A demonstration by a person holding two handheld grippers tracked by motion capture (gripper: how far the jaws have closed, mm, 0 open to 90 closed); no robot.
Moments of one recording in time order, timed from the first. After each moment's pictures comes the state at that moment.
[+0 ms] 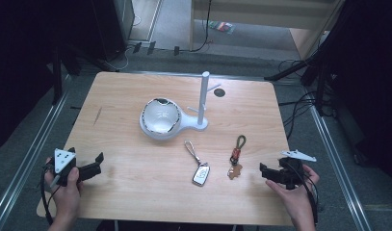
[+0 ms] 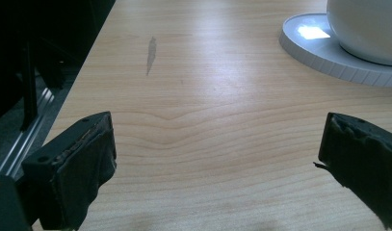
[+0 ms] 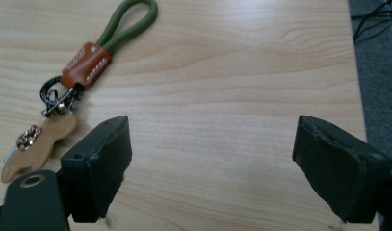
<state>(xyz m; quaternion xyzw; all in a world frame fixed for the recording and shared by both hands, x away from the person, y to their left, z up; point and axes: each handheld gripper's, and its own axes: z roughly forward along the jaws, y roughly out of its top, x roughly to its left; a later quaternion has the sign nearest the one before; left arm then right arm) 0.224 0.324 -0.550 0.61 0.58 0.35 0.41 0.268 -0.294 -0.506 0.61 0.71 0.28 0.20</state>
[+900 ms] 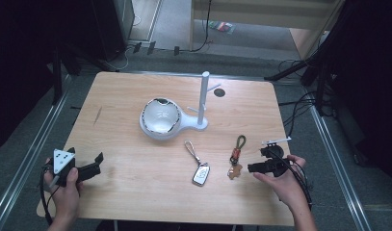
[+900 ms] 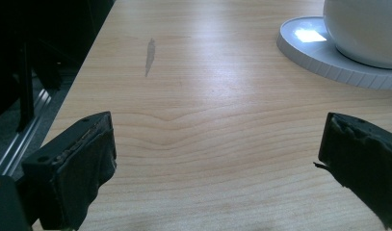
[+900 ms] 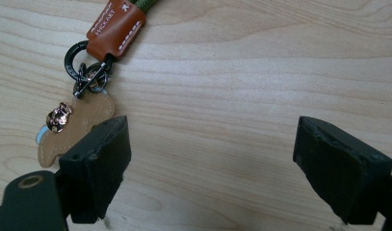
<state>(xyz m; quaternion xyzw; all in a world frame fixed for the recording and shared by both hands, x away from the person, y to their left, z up) 0.222 0.325 -0.550 0.61 0.57 0.35 0.41 0.302 -0.254 -0.493 0.61 0.77 0.16 0.12</state>
